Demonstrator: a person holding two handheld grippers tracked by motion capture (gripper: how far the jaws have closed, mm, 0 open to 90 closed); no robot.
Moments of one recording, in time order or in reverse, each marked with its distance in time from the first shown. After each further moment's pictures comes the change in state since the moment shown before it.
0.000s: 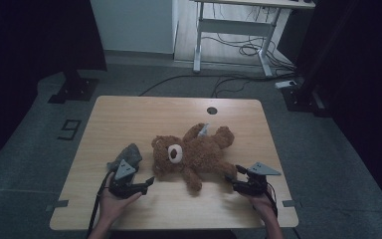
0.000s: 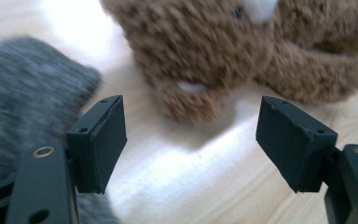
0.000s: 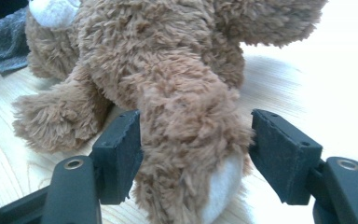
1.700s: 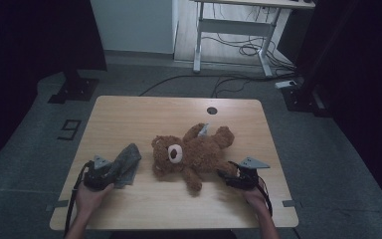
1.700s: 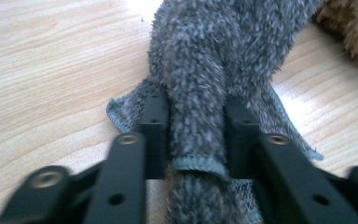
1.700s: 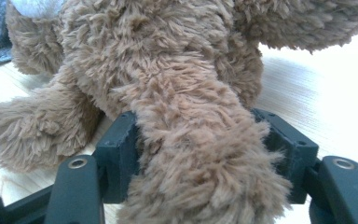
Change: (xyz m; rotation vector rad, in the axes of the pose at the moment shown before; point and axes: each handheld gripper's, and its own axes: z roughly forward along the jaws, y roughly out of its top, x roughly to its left) left arm 0.085 -0.019 -0.018 0.129 0.265 -0.086; right arm 0.000 0.007 0.032 0.039 0.021 -0.037
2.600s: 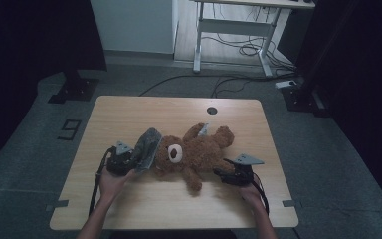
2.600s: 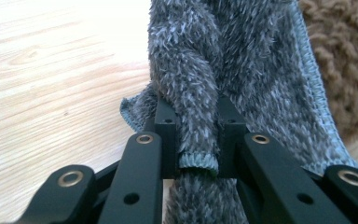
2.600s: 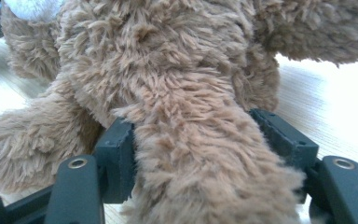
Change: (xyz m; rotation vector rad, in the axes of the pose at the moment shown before) left arm -0.041 0.055 0.018 -0.068 -0.087 0.039; right arm 0.003 0.008 0.016 0.014 0.015 -0.011
